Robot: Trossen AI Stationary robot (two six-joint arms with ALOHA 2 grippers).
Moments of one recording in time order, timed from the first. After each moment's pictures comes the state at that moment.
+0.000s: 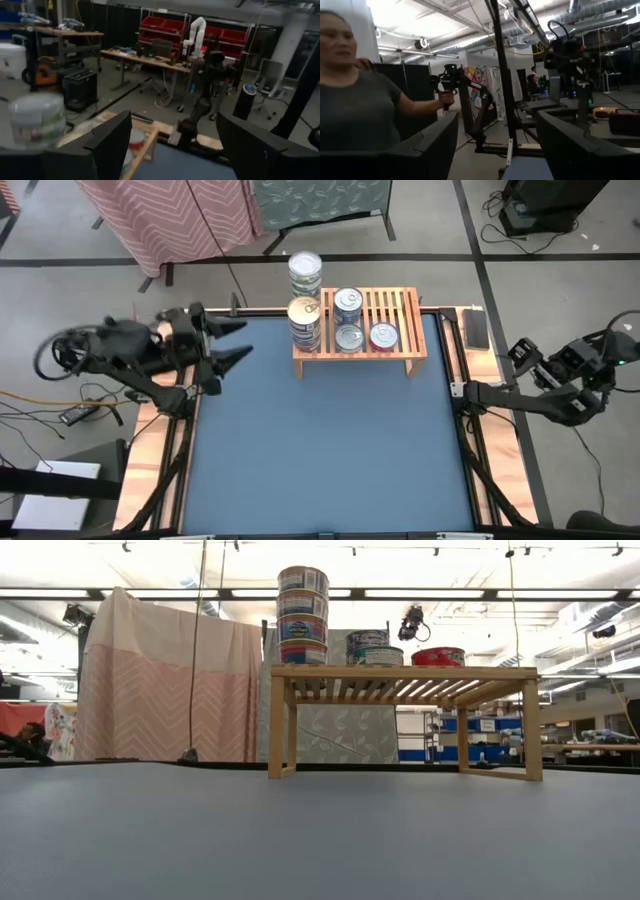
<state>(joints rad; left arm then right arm) -0.34 0.99 1.46 -0.44 -0.65 -0.17 -0.21 0.04 0.98 -0.58 -0.61 0.38</state>
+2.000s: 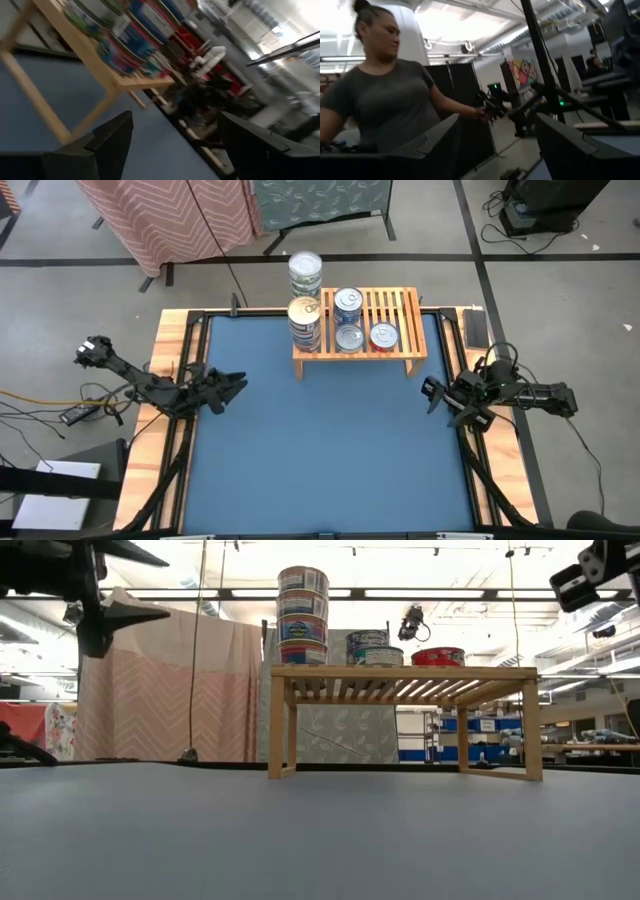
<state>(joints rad) -0.53 0.37 0.21 0.21 -0.94 -0.77 -0.09 0.01 0.01 0.49 -0.73 0.63</state>
